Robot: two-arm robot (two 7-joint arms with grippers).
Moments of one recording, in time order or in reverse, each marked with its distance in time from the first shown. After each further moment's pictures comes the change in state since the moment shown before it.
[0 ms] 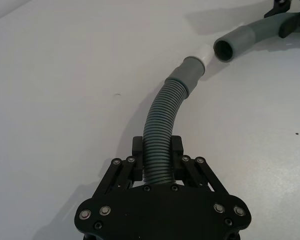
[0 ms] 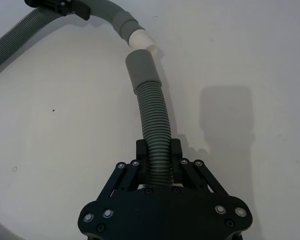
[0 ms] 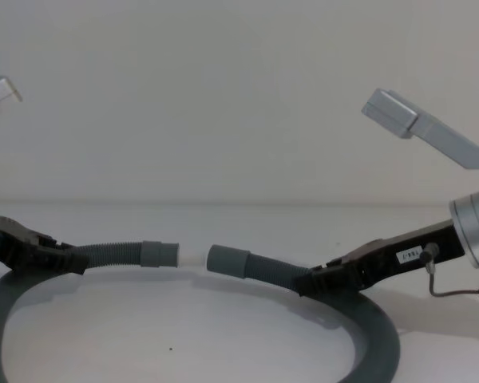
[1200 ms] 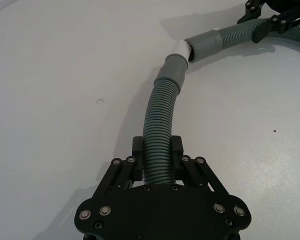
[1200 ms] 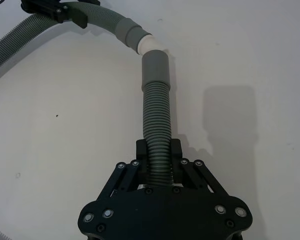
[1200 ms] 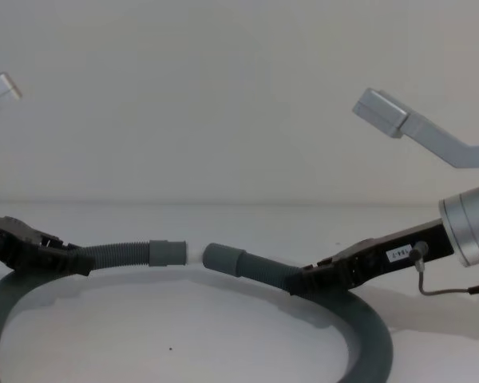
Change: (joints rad) left arm -0.030 0.006 0.039 0.030 -0.034 -0.028 -0.069; right arm 0.022 -0.009 -0.030 0.024 0.027 -0.005 -0.004
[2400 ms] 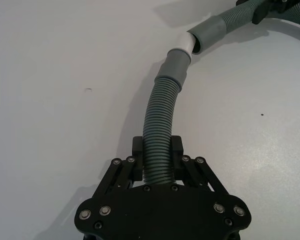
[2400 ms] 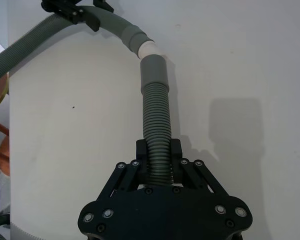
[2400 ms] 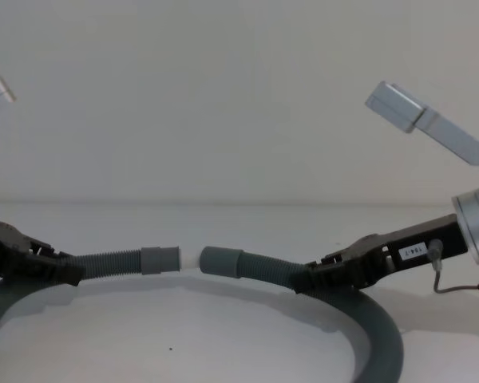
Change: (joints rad) left arm -0.014 0.037 0.044 -0.015 -0.012 0.007 -0.036; right arm 0.025 0.031 -0.035 0.029 0.028 -0.088 0.080
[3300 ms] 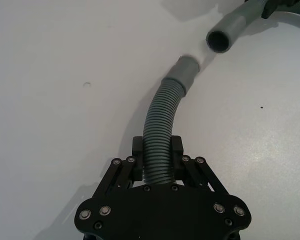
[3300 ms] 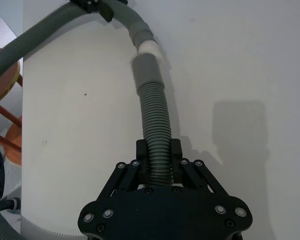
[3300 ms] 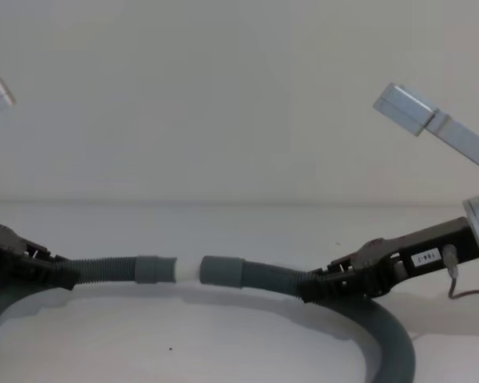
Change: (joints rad) left arm -0.023 0.012 0.033 0.009 -0.001 0.005 -0.015; right arm 0.013 0.029 -0.036 0.006 0.011 -0.043 0.051
